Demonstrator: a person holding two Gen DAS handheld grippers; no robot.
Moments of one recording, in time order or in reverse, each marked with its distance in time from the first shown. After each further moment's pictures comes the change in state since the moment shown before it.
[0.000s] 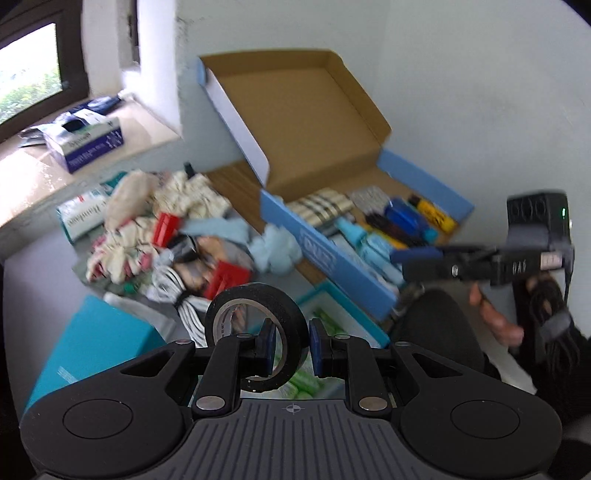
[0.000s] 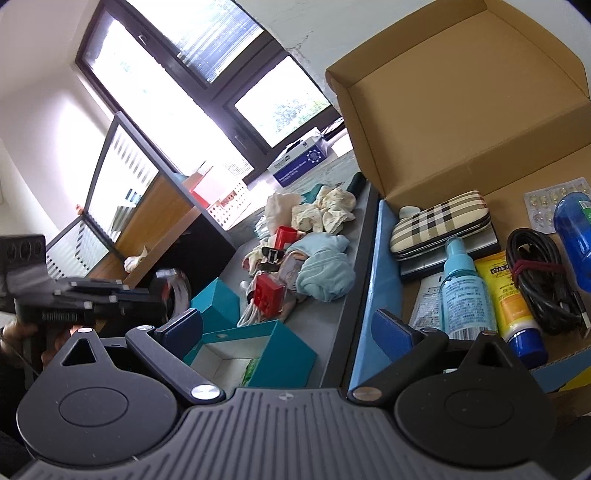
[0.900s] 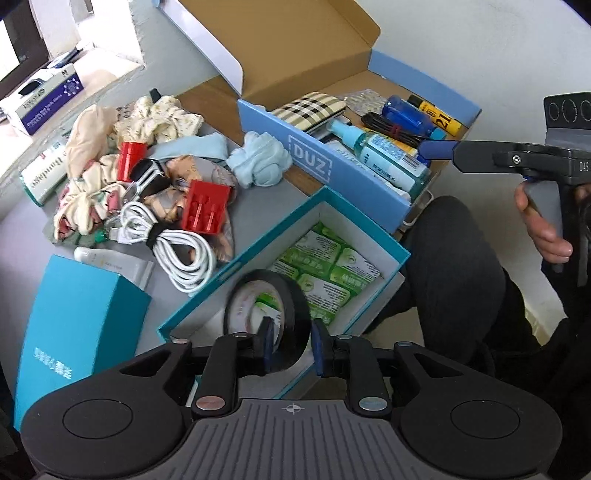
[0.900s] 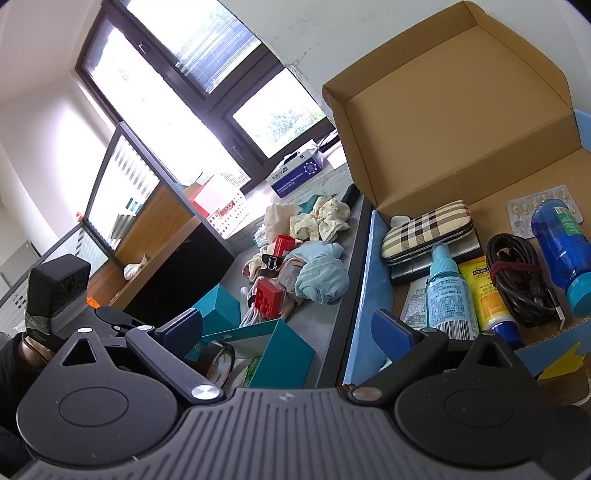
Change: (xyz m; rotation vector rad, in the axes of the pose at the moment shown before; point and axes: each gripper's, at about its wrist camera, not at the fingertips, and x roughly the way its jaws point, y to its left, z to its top) left arm 0.045 -0.001 -0.012 0.101 0.265 0.003; right arm -0.024 0.003 -0.002 -0.001 -0.033 -0.017
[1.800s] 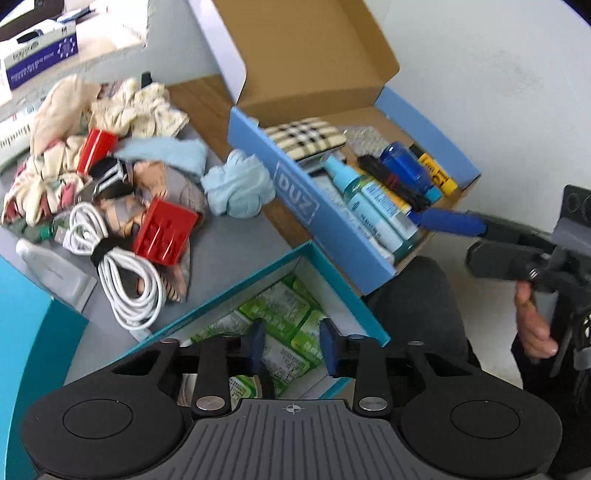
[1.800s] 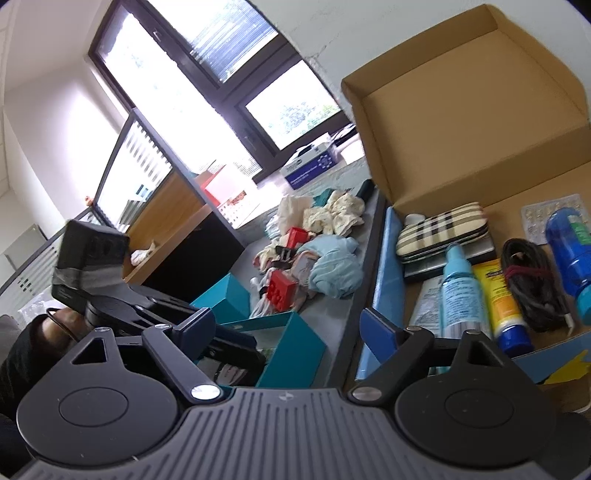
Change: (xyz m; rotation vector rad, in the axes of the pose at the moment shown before) left arm 0.036 0.010 0.030 -0.206 -0.043 -0.156; right arm -0.002 0.009 0.001 -0.045 0.022 0.010
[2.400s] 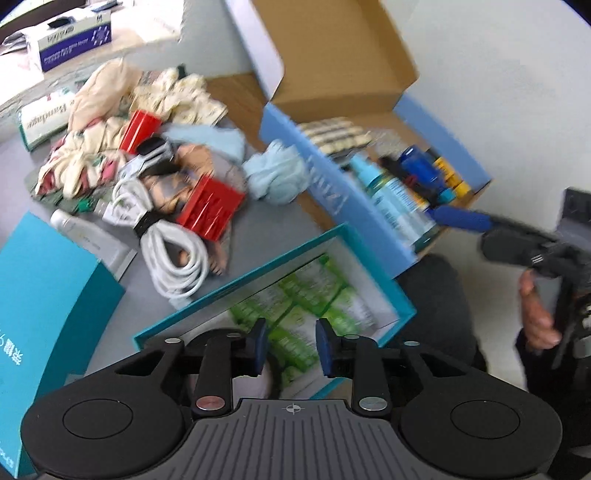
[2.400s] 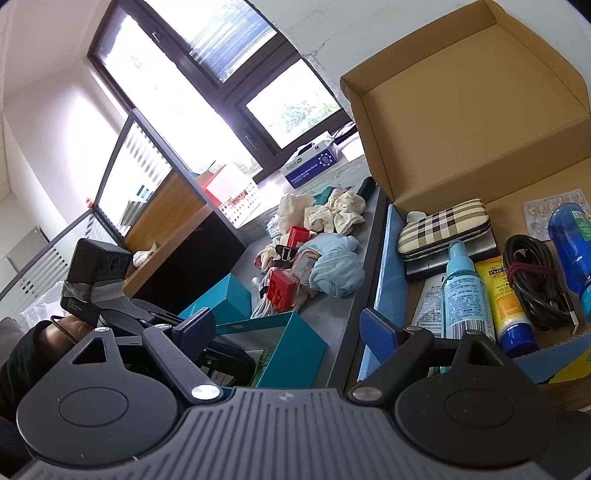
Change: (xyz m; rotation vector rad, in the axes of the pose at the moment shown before) left arm -0.025 0.021 -0.019 -0.024 -0.057 -0.010; right arm 0.007 -0.001 -0.001 0.009 0.007 0.021
